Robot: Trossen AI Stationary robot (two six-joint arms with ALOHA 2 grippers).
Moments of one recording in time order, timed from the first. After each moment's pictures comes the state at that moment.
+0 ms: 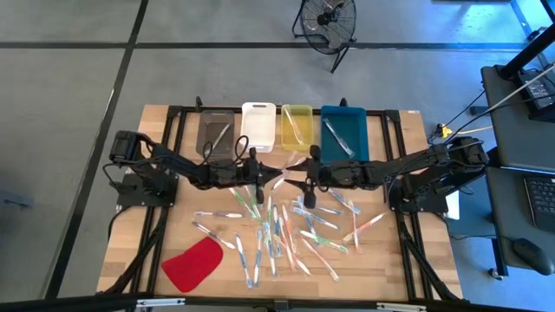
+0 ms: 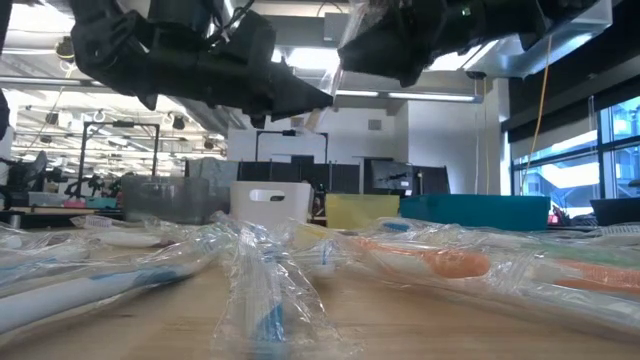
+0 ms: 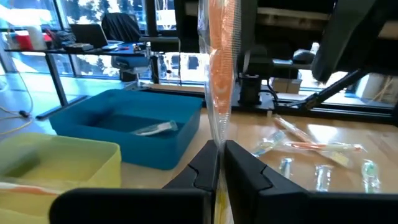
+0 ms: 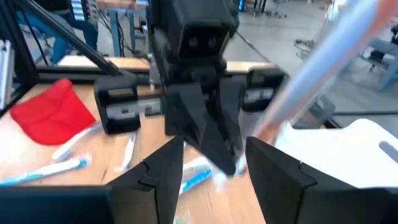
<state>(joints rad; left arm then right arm) -0.01 1.63 0.55 1.03 -0.24 -0.03 0.13 1.43 0.76 0.41 0.25 -0.01</state>
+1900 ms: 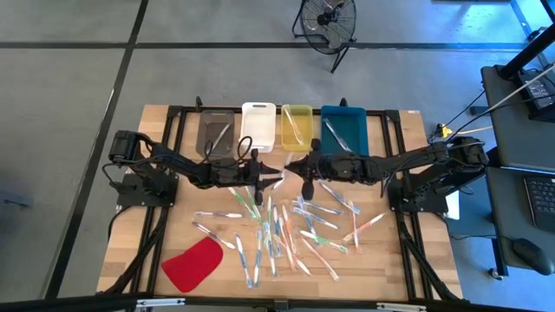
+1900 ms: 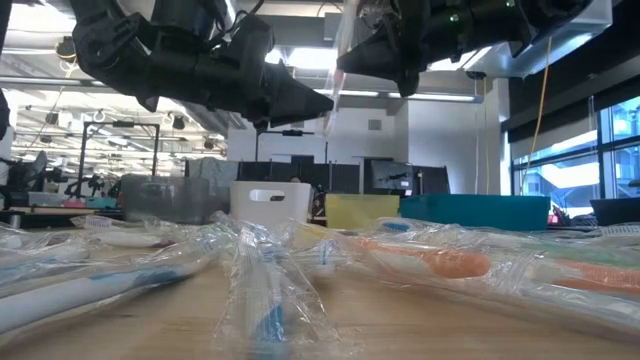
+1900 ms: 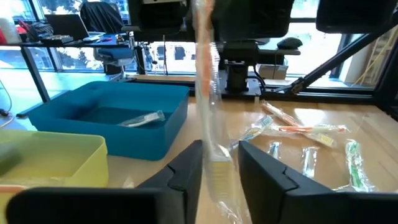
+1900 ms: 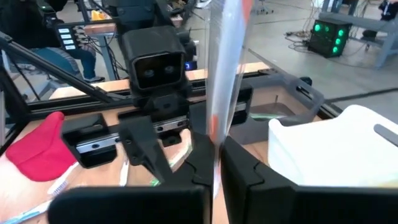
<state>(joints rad) 0.00 1.63 0.55 0.97 -0.16 -0.02 0.05 1.43 0.76 0.45 0.22 0.12</state>
